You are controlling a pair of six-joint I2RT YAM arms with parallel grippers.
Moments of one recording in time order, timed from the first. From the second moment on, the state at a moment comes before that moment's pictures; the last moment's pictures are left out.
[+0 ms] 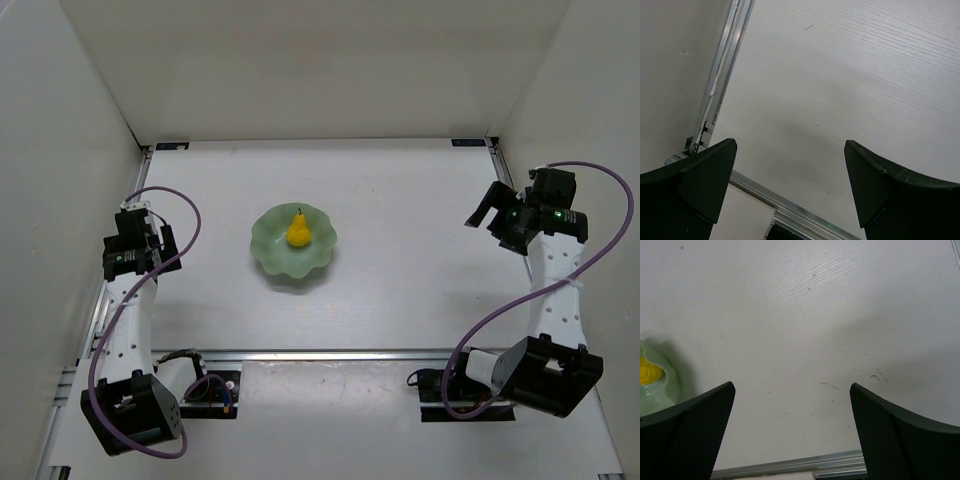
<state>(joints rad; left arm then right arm) 0.25 1.00 0.87 -0.73 -0.29 0.04 -0.26 1.21 1.22 -0.92 -0.20 0.28</state>
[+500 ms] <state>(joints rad) 0.25 1.00 0.87 -0.73 -0.28 0.04 -0.26 1.20 1.22 -0.92 -0.23 0.26</state>
